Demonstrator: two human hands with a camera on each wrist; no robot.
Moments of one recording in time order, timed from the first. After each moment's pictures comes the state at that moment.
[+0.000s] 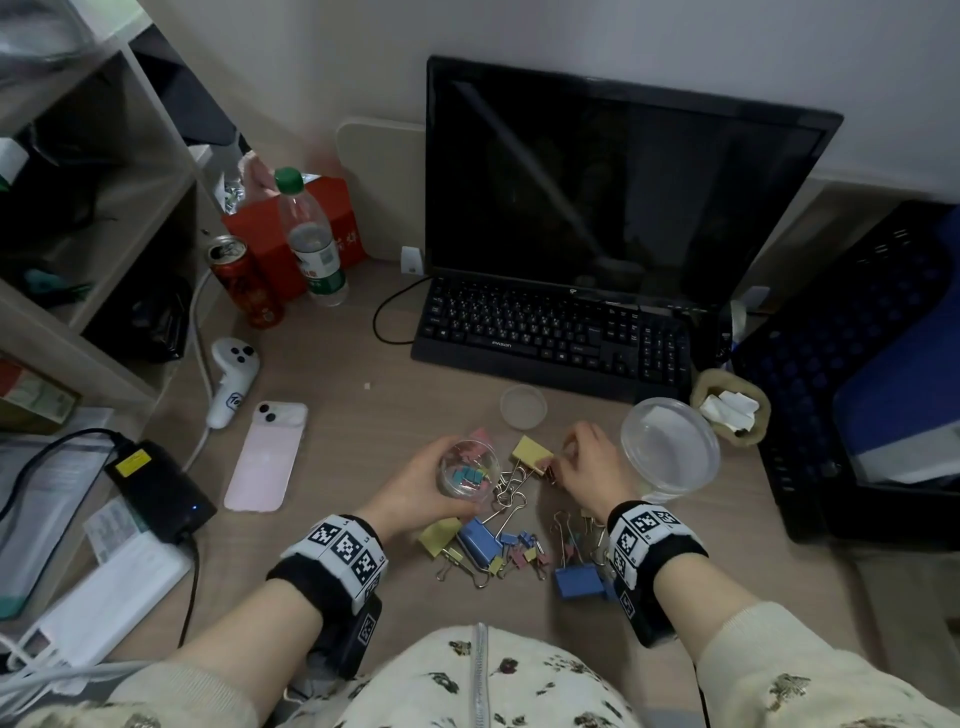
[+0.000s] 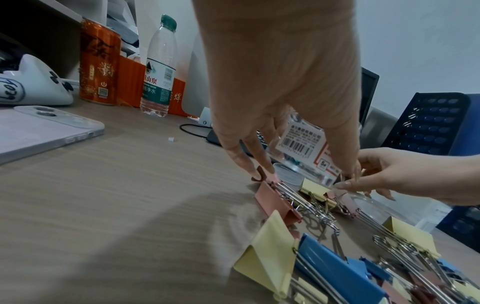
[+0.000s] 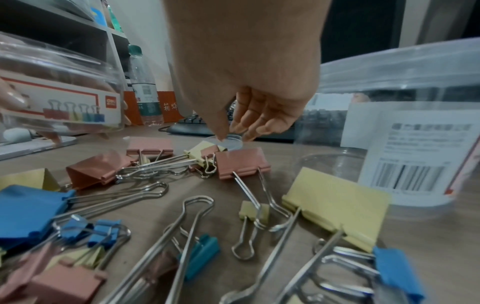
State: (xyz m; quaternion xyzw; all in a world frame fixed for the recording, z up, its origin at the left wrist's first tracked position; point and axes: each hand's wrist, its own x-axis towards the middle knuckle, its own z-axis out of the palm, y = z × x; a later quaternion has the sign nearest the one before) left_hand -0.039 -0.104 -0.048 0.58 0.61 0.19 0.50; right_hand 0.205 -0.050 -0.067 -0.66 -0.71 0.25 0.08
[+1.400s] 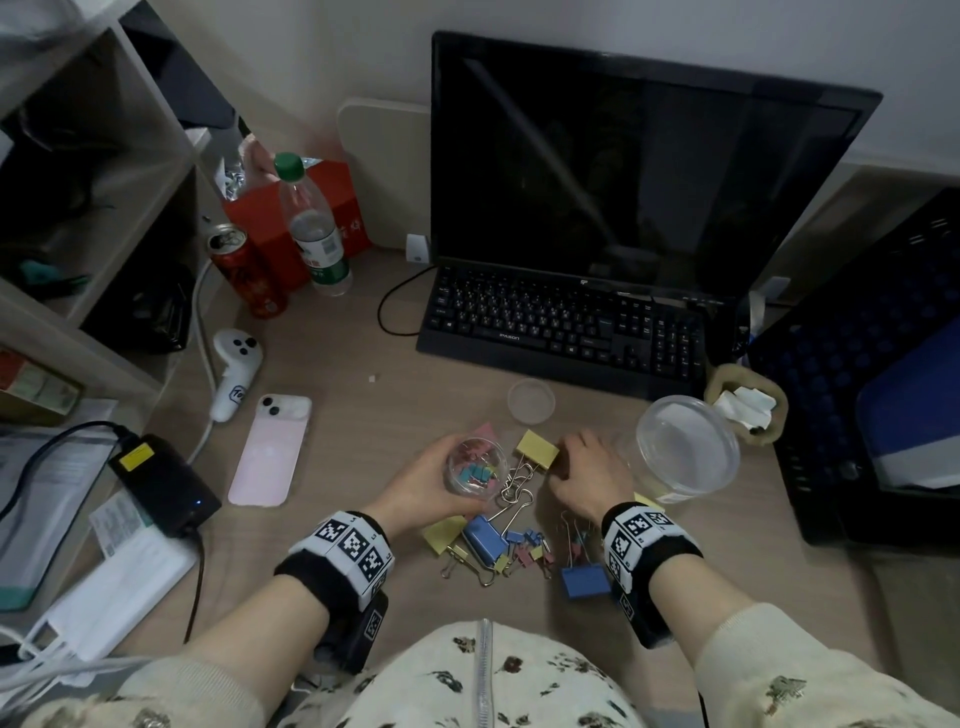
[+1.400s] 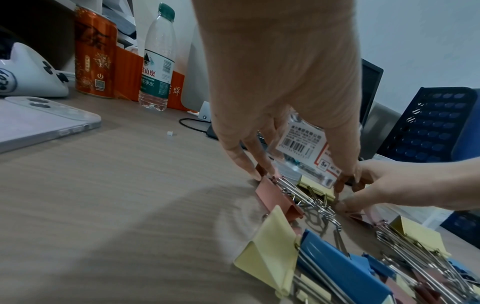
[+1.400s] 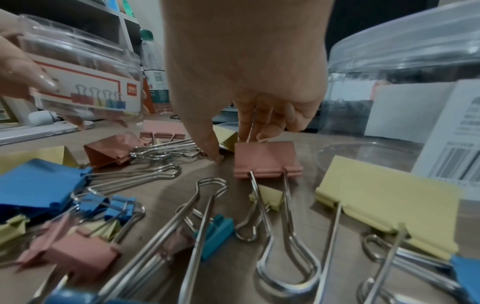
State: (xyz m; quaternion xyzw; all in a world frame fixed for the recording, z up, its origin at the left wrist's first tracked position) left_hand -0.039 -0.099 -0.060 0.59 0.61 0.19 0.50; right_hand 0.193 -0.053 -0.069 -0.65 -0.73 0.20 -0.07
